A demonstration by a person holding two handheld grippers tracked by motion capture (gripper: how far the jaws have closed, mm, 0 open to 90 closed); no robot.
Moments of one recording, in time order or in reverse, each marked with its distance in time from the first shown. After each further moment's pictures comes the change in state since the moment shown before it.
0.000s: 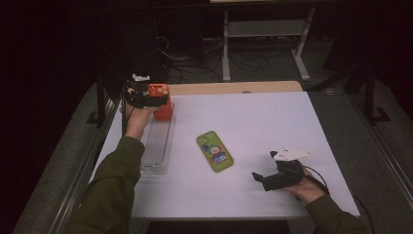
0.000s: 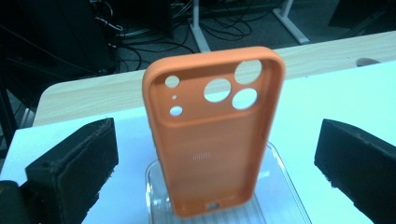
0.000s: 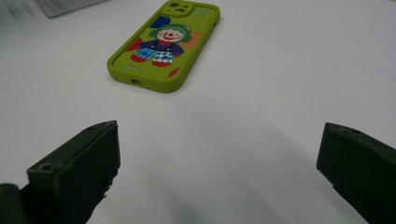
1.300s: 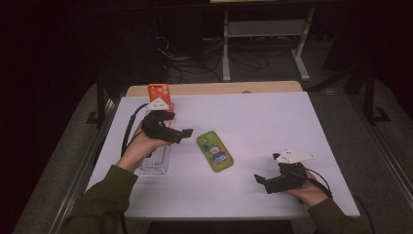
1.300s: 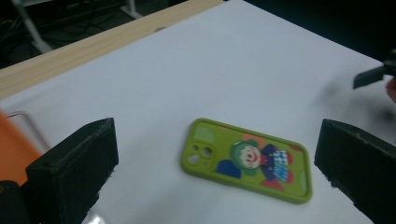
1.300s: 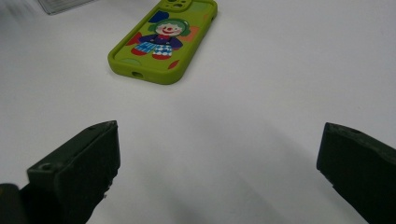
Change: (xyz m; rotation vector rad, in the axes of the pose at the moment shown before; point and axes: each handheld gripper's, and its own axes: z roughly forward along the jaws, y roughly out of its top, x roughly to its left) left arm -0.090 -0.044 -0.067 -0.013 -0.559 0.237; right arm 0.002 -0.005 -0.008 0.000 -0.017 -0.005
